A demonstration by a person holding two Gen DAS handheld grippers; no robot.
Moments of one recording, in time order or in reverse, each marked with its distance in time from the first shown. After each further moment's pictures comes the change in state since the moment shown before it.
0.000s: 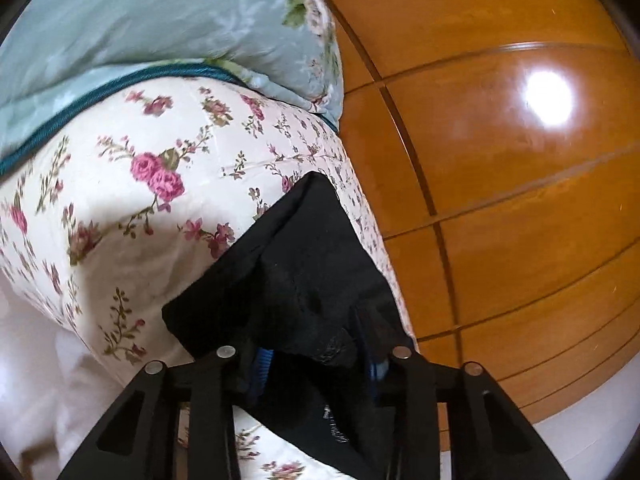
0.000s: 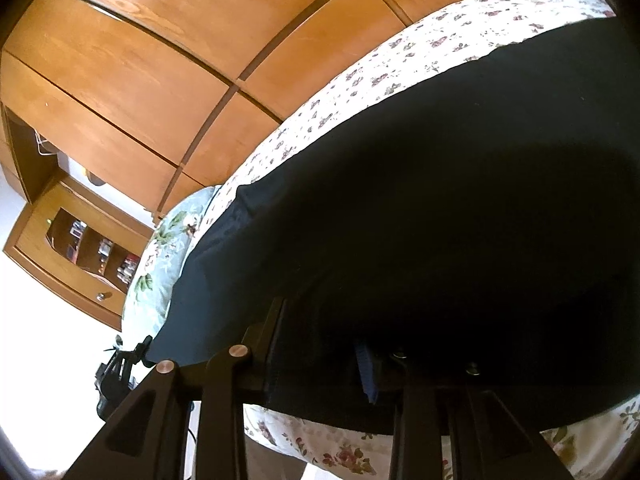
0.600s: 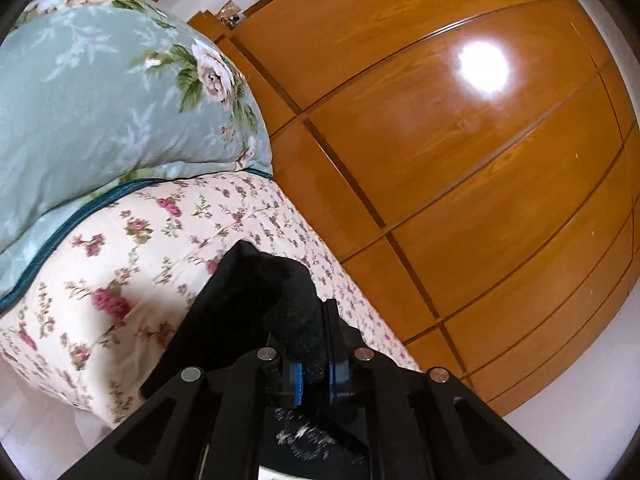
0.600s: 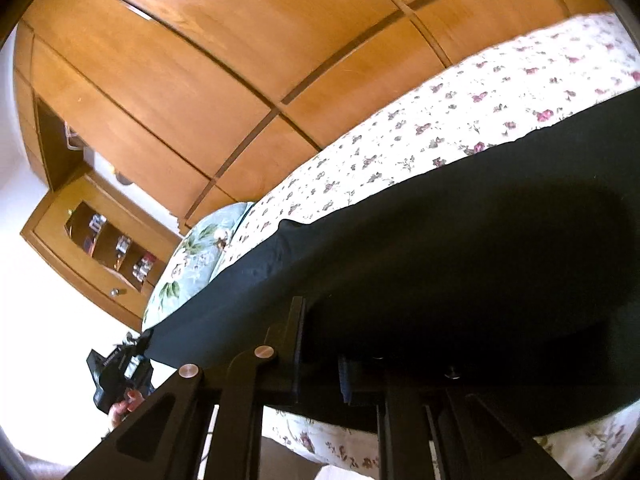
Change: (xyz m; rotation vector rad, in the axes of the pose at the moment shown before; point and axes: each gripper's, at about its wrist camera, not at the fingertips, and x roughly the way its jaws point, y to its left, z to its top) left arm -0.041 -0.051 0.023 0.249 -0.097 -0.075; right arm -0.036 0.027 0.013 -0.065 -0.043 0.066
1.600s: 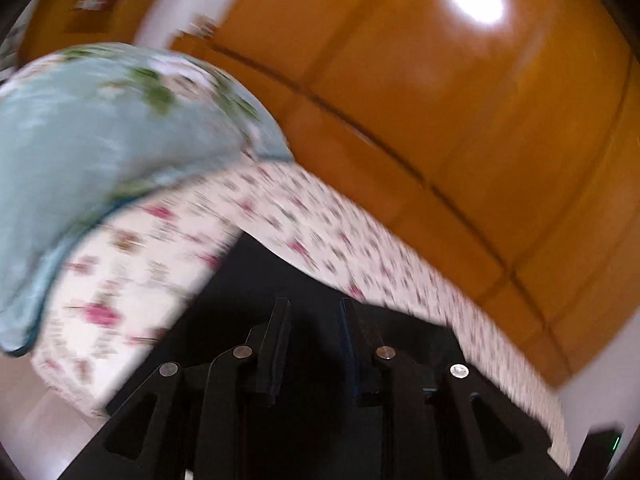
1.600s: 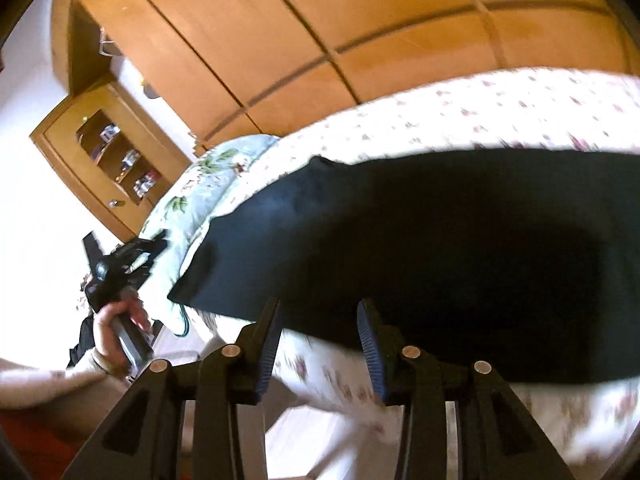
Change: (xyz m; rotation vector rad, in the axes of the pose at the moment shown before) left arm 0.072 -0.059 -0.024 0.262 0.115 0.243; right arm -0.010 0.041 -0.012 -0.293 0.145 0.002
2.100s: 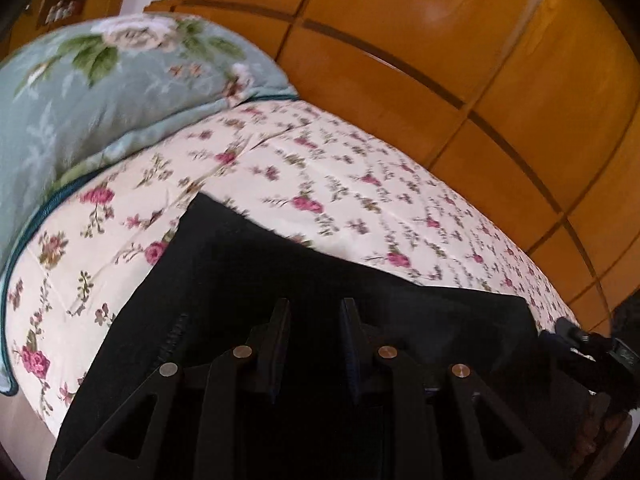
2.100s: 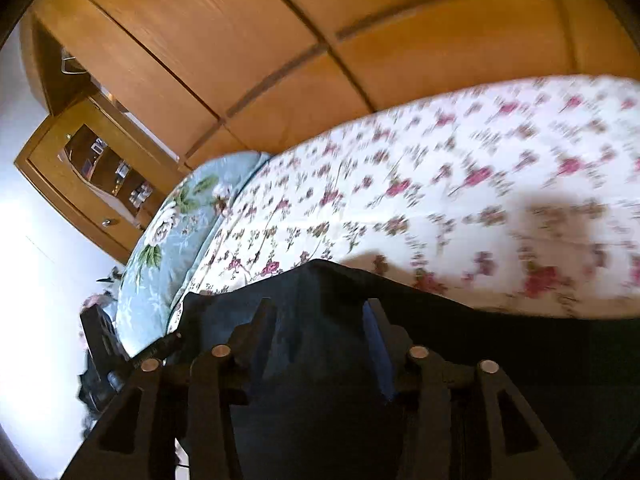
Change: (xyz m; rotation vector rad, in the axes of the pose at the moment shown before) left arm 0.092 0.000 0.008 0.062 0.145 0.143; right arm 0.170 -0.015 0.127 0.103 0.123 0.046
